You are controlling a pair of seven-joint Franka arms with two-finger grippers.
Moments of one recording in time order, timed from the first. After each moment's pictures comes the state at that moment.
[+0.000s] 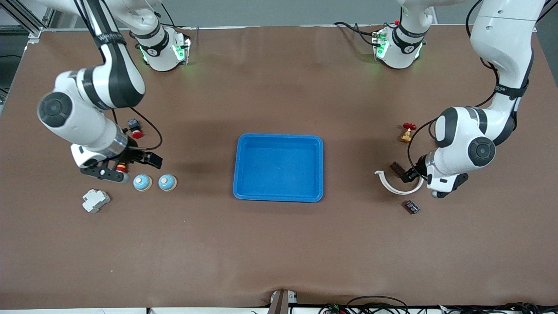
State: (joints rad) left arm 0.05 0.44 -0.14 -2.00 -0.02 2.29 -0.67; right arm 0.19 0.21 -0.01 -1.97 0.06 2.17 0.37
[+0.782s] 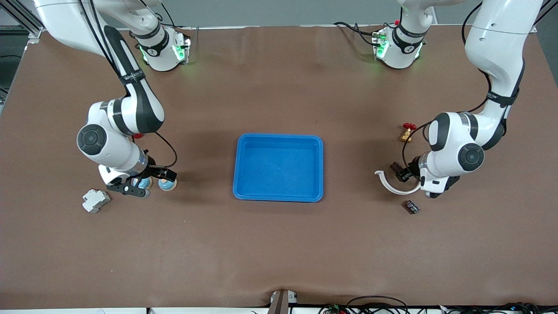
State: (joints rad) left arm 0.04 0.50 -0.14 -2.00 -0.02 2.30 -0.69; right arm 0.19 0.38 -0.01 -1.97 0.05 2.33 0.32
